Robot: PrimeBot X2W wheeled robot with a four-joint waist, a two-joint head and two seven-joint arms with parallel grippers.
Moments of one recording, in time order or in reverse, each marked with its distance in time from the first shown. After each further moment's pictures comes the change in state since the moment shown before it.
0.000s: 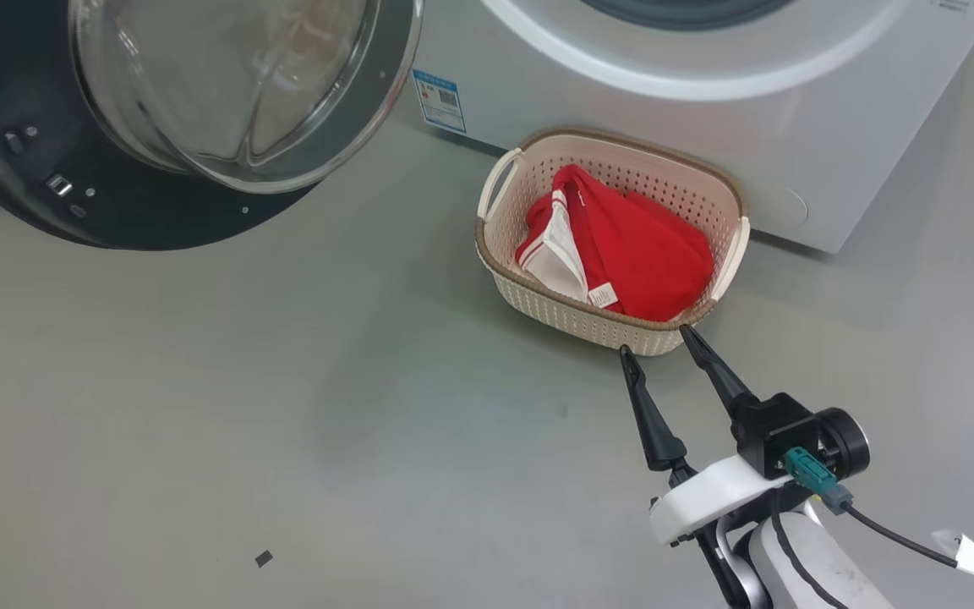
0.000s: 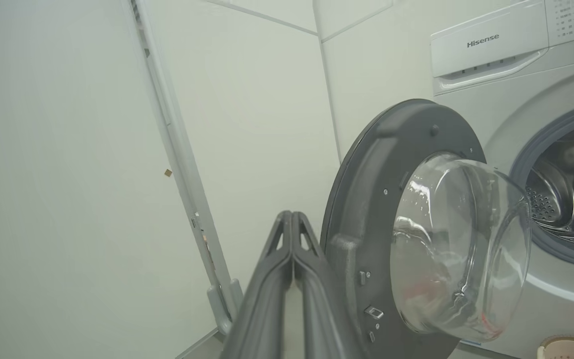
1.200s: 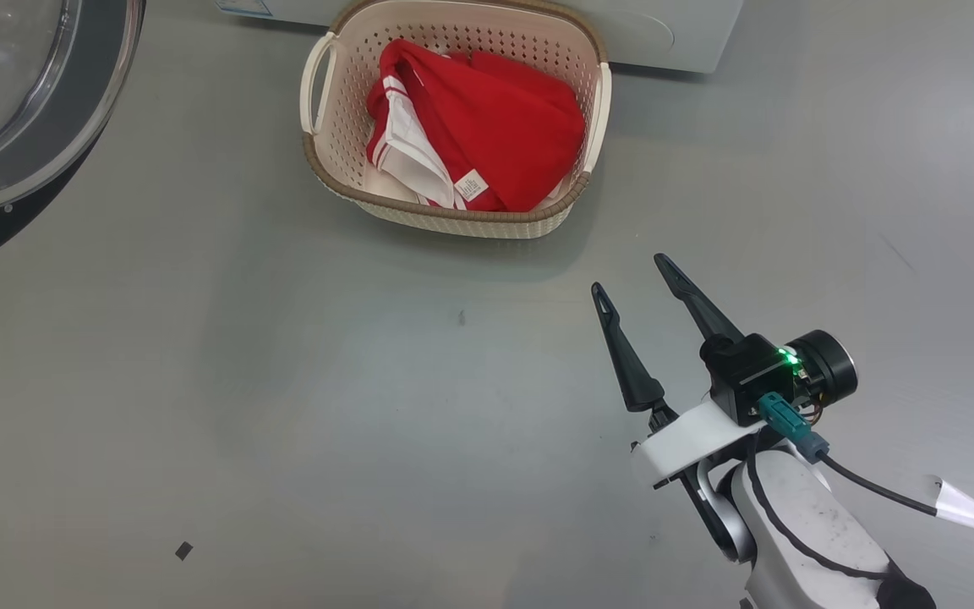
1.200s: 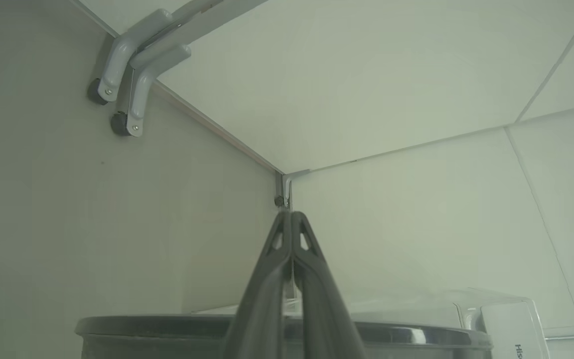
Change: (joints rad) left arm -0.683 0.299 0.436 0.788 -1.029 0.211 0.627; right arm -0.148 -0.007 0.046 0.016 -0.078 -0.043 0.001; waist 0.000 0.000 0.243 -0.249
